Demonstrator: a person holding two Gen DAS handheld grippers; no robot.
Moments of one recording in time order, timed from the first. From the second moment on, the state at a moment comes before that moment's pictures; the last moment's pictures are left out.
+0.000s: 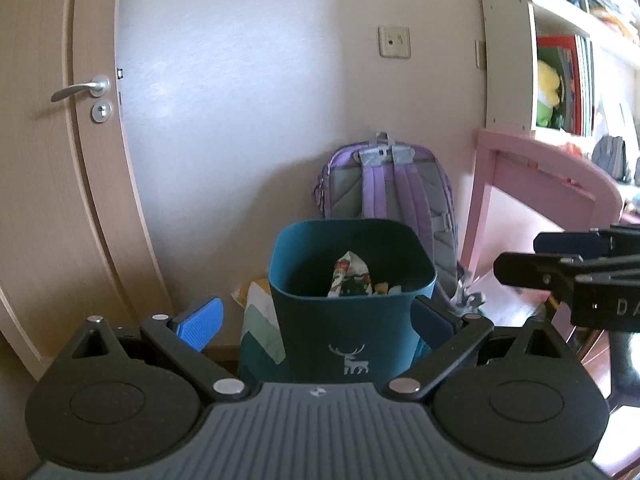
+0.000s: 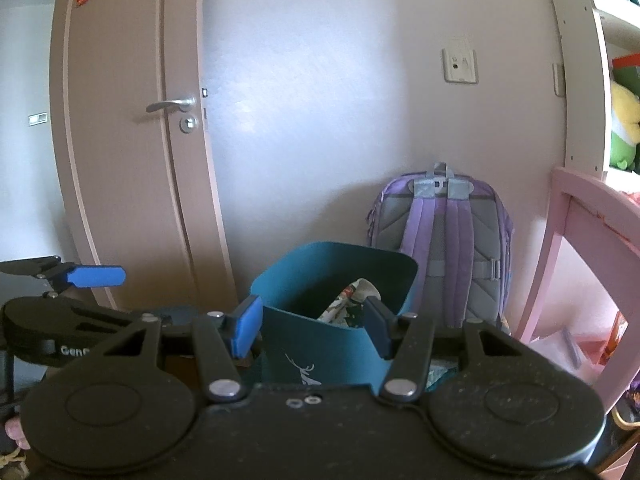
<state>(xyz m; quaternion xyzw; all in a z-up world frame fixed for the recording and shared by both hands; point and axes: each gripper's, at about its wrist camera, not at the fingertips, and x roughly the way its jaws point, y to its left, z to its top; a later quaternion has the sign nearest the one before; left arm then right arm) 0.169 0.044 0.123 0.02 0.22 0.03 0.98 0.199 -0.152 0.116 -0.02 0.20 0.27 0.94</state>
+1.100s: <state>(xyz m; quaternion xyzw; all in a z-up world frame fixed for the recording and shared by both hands) 0.161 0.048 0.160 -0.02 0.20 0.01 0.98 0.201 -0.144 0.133 -0.02 0.20 0.28 0.94</state>
